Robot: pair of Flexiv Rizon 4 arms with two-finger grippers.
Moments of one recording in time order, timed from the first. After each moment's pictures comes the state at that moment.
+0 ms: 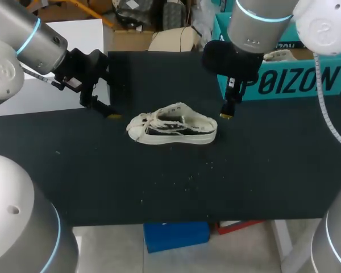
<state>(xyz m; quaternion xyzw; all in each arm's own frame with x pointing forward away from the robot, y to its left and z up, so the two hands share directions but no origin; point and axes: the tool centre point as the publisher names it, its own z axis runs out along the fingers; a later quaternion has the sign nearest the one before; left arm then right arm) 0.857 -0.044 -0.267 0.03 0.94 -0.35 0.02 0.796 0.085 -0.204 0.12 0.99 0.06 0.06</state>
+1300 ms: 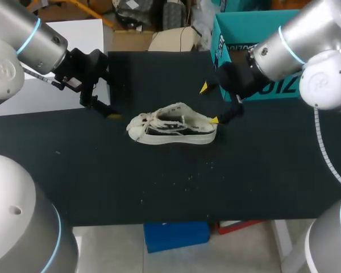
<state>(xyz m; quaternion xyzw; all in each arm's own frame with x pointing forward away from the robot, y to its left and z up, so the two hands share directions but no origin) 0.857 -0.044 -0.267 0.03 0.94 -0.35 0.02 0.860 0.123 -0.294 -0.13 0.93 0.32 0.08</state>
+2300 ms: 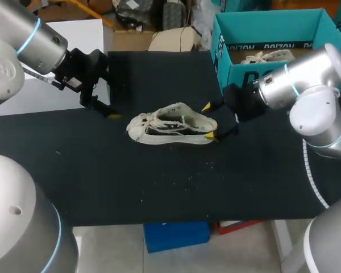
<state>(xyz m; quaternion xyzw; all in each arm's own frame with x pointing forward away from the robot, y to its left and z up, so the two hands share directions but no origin) 0.857 -0.044 -0.267 0.03 0.94 -0.35 0.02 0.881 0.120 -0.388 -0.01 0.90 0.43 0.03</state>
